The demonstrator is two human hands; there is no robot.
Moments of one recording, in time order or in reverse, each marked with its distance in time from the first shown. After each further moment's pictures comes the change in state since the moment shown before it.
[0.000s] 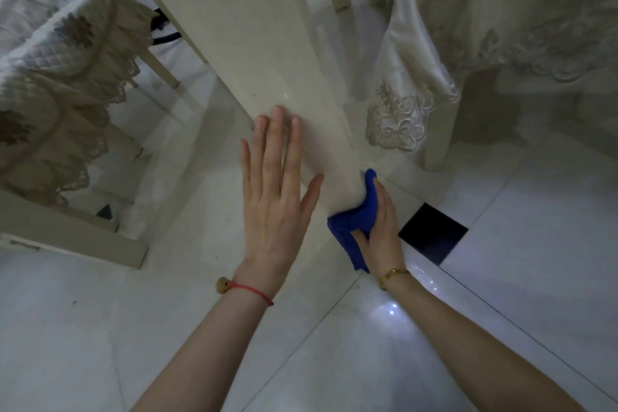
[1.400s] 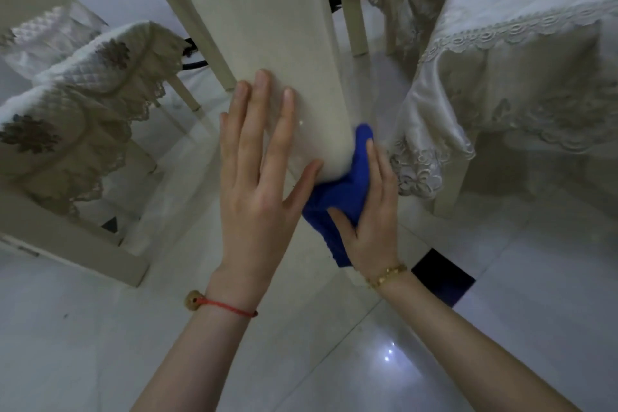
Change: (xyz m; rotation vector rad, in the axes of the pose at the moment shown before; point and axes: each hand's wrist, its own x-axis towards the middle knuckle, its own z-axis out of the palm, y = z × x) left_hand 0.063 -0.014 -0.055 -0.149 0.203 0.023; right_hand 0.040 -0.146 -0.003 -0.151 0.216 -0.616
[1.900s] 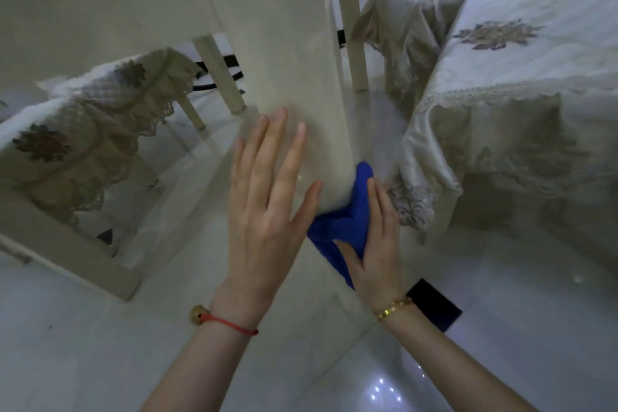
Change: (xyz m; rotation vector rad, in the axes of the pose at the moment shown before) left_hand 0.007 0.005 -0.013 -0.012 0.064 0.019; right_hand -0.003 -0.010 -0.018 -0.068 -0.066 -0.008
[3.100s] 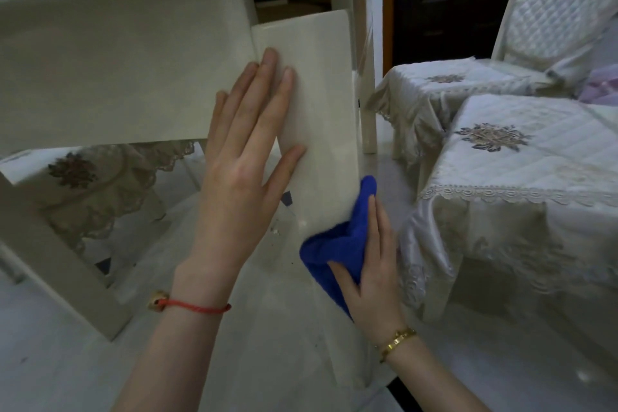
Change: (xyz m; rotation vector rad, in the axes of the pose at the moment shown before) left_hand 0.109 -0.029 -0.055 -0.032 0.053 -0.051; right_hand 0.080 -0.058 -0.024 0.022 -0.094 -0.131
